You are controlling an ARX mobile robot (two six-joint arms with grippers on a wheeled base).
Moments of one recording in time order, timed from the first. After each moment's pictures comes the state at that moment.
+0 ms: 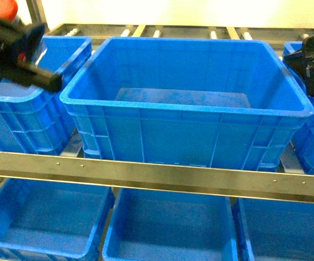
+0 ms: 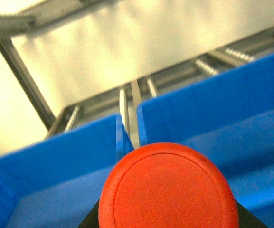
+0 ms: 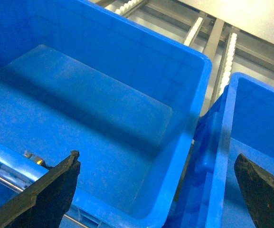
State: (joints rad) left arm -0.21 1.61 0.52 1.24 -0.06 0.36; right arm 0.09 1.59 0.83 0.52 -0.13 -0.30
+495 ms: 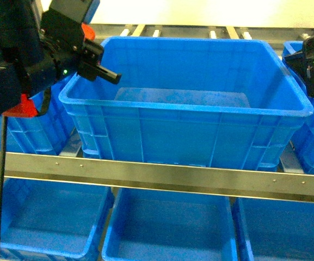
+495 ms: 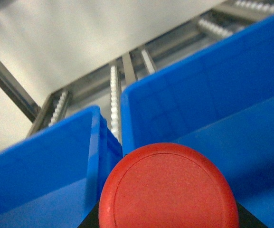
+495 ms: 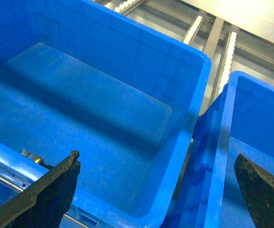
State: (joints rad) left arm -0.19 2.07 1.08 0.99 -0.09 0.44; right arm 0.09 1.59 0.83 0.52 -0.13 -0.31
